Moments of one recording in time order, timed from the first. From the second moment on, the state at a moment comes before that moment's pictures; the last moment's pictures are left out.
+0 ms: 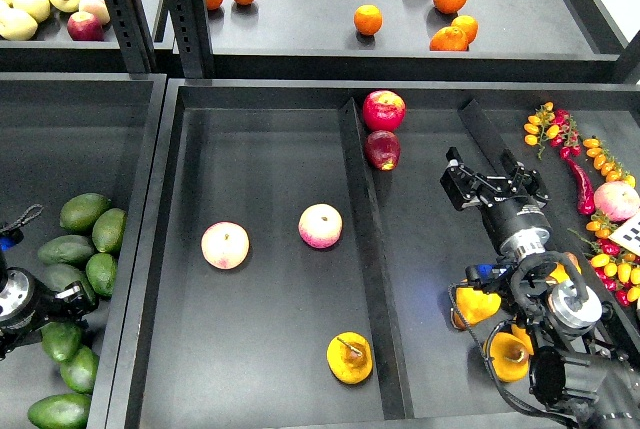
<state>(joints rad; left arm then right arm) -0.77 0.57 0.07 -0.76 0.51 -0.49 0.49 0.25 0.01 1.49 1.00 0.44 0.14 -0.21</state>
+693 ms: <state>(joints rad) -0.84 0.60 0.07 -0.78 0.51 -0.49 0.49 0.25 0.01 1.49 1.00 0.44 0.14 -0.21</state>
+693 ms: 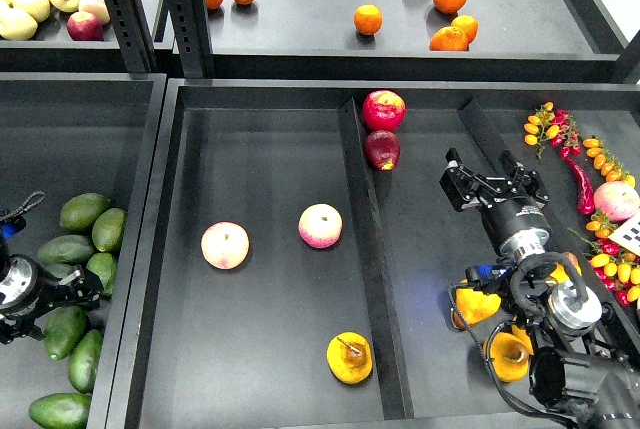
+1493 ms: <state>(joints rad) -0.99 0.65 -0.02 -0.76 0.50 -0.49 0.49 0.25 0.01 1.49 1.00 0.44 0.14 -0.21</state>
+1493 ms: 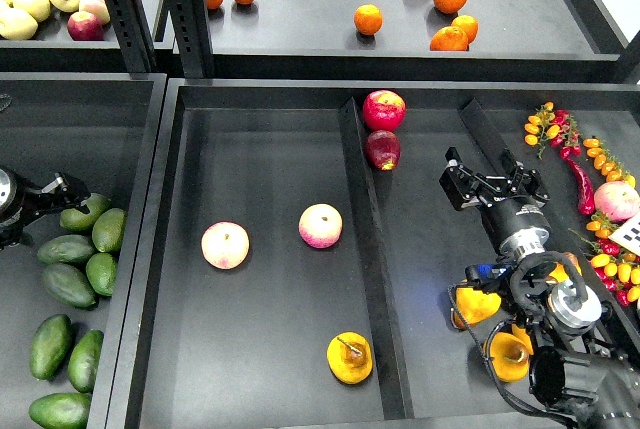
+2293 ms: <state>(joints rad) -0.99 0.41 -0.36 -0.76 0.47 -0.49 0.49 0.24 0.02 1.47 1.00 0.44 0.14 -0.22</state>
